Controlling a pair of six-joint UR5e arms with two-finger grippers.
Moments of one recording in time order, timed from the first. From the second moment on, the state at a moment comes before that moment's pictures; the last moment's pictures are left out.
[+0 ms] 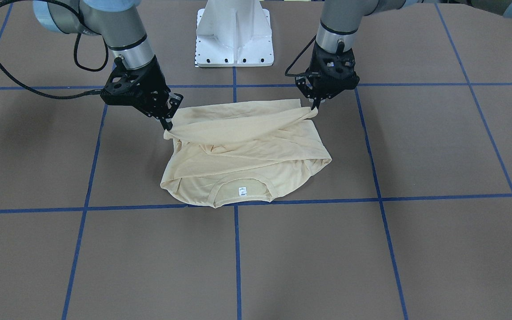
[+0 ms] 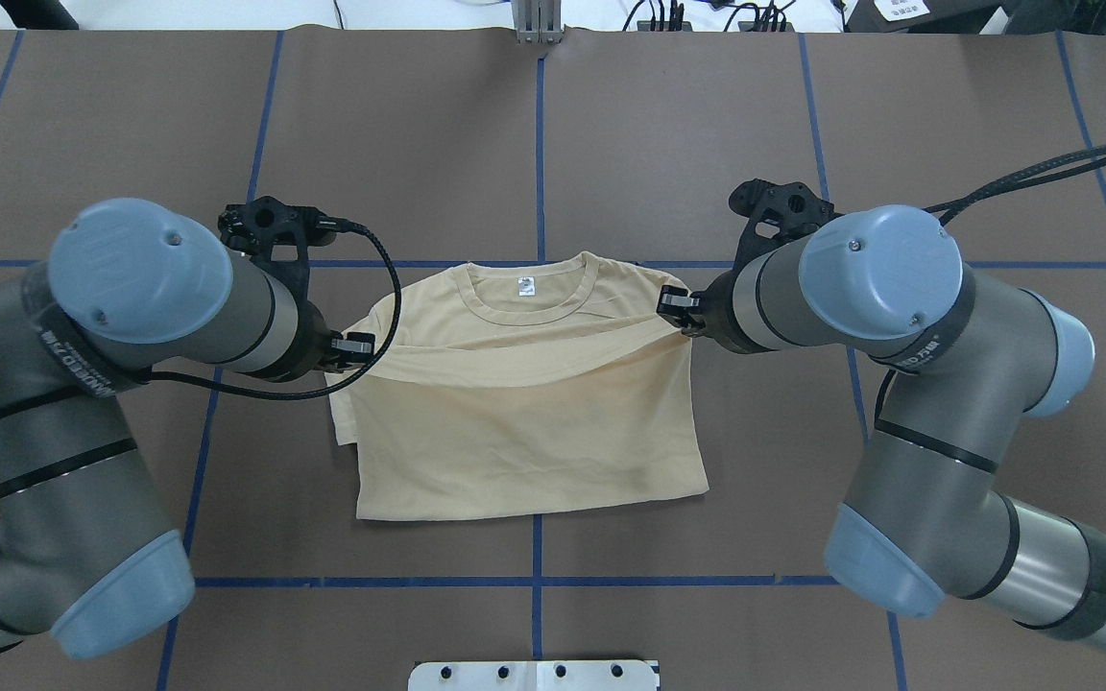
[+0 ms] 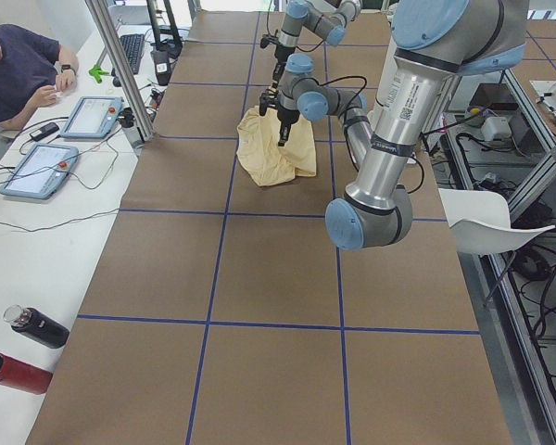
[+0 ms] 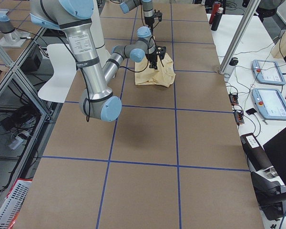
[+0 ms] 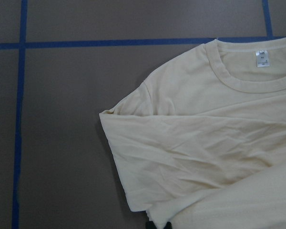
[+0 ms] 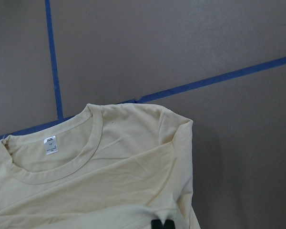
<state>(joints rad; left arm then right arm) -0.57 -2.02 -2.00 -1.52 -1.80 -1.14 0.57 -1.14 1.95 -1.45 1.74 1.45</state>
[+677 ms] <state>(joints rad) -0.60 -2.03 -1.76 -1.74 -1.77 -1.05 0.58 -1.01 1.71 -1.44 1.71 1.38</state>
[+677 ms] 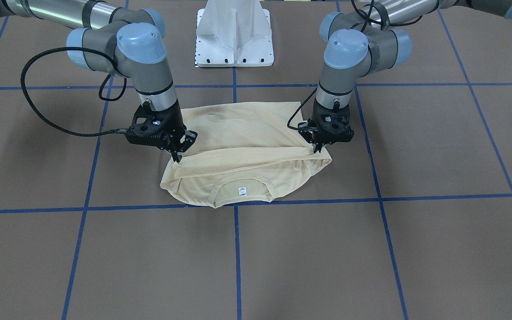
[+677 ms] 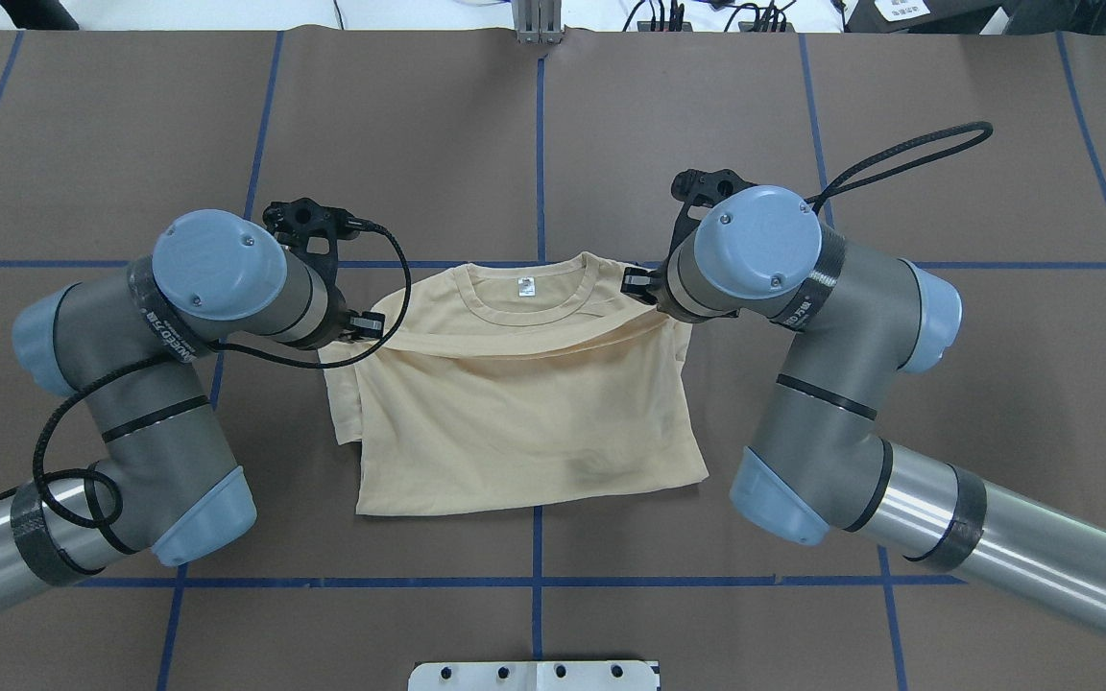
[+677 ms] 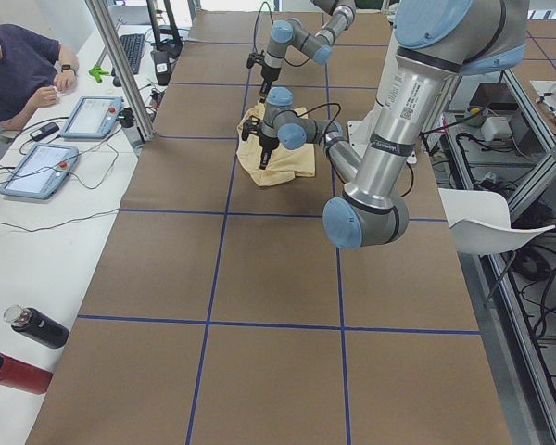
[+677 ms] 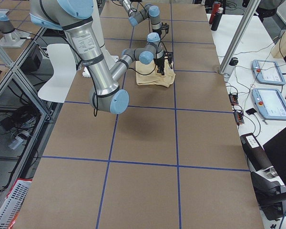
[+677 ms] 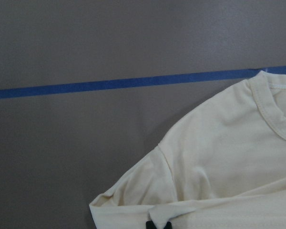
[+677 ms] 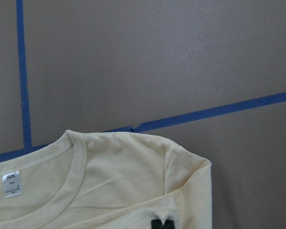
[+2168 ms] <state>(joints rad) -0.61 -1.93 -1.85 -1.82 -1.88 -1.01 0.73 -1.02 1.68 -1.43 1.86 1.17</state>
